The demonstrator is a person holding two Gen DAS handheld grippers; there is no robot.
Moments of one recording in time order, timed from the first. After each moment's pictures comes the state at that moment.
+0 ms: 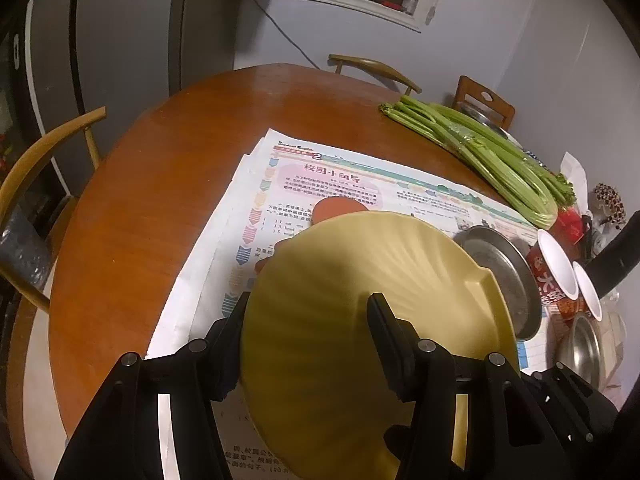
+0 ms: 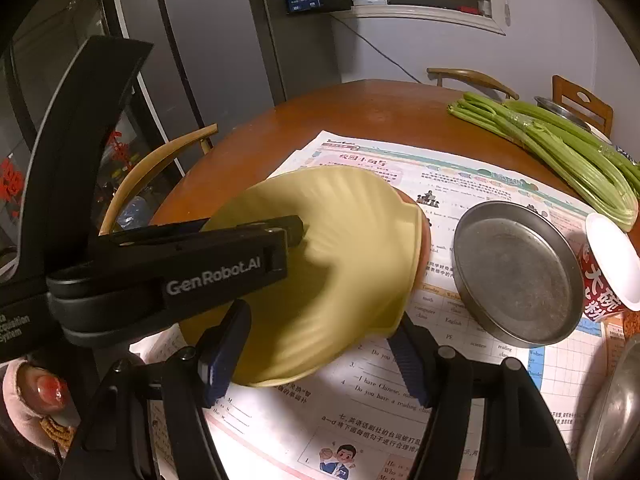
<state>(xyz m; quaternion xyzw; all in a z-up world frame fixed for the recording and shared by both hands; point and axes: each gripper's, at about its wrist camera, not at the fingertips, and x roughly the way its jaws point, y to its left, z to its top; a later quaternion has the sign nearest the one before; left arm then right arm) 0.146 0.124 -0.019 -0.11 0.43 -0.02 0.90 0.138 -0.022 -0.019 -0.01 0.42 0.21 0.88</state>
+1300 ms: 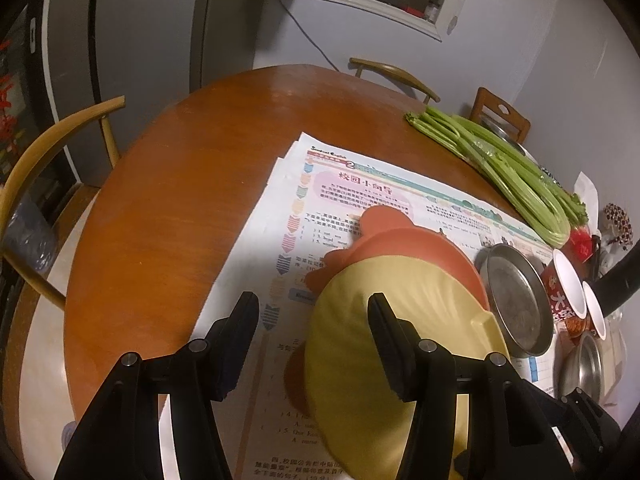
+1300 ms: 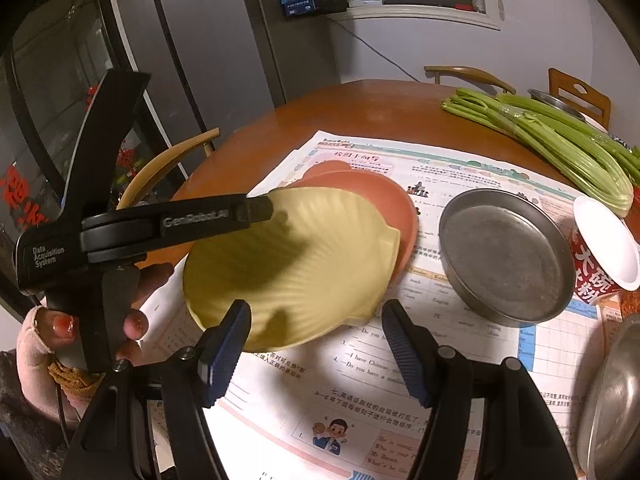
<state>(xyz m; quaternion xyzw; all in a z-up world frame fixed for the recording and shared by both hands) 0.147 0.152 -0.018 -0.13 0.42 0.01 0.90 0.125 -0.041 -0.016 0.01 0.42 0.22 0.88</state>
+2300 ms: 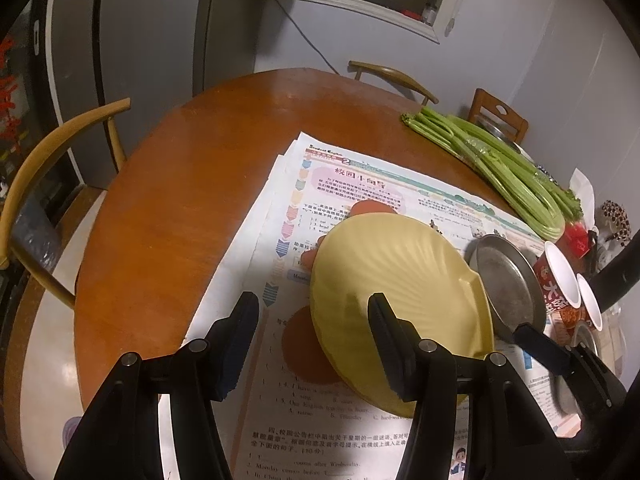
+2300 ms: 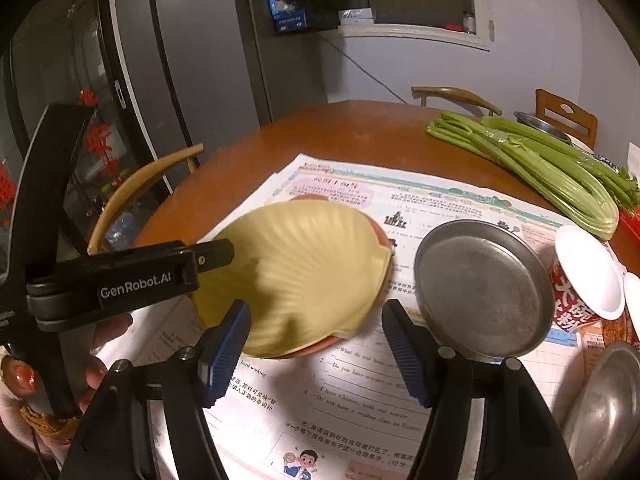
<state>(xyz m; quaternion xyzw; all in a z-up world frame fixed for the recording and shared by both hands) 0.127 0.145 -0.011 -0.13 0.42 0.01 0.90 0.134 -0.047 -0.007 0.00 0.38 0.19 0.90</state>
